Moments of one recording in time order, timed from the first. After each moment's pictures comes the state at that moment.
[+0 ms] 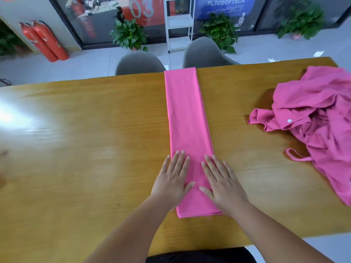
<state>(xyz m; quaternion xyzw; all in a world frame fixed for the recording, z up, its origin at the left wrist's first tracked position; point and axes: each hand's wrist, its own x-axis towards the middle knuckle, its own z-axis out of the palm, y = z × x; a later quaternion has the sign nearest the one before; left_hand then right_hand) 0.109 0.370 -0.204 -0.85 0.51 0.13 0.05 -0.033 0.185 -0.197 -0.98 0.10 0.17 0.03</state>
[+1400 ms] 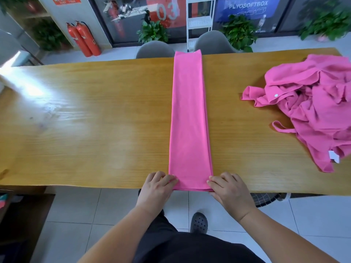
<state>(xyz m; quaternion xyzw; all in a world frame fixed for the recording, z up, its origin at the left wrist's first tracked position) -0.076 0.480 -0.204 -0.87 0.48 -0.06 -0.08 -0.222 0.198 -0.214 -0.99 -0.06 -0.10 0.06</state>
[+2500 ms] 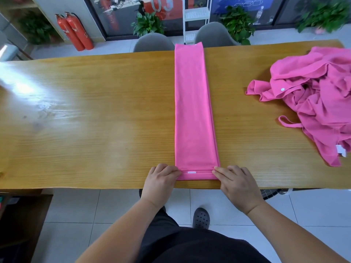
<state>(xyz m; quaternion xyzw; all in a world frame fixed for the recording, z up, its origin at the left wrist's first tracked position) -0.048 0.481 -0.217 -0.87 0.45 -0.06 -0.17 -0.212 0.200 -0.222 -0.99 -0.04 -0.15 0.07</state>
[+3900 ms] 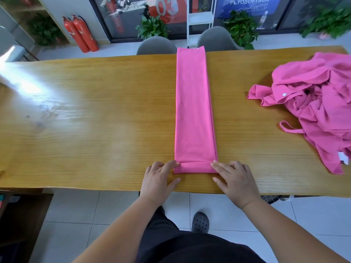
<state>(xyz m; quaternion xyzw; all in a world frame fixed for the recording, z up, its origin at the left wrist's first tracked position) -0.041 0.474 -0.201 -0.92 0.33 0.08 -0.18 -0.186 0.189 -0.218 -0.99 0.03 -0.09 0.09</state>
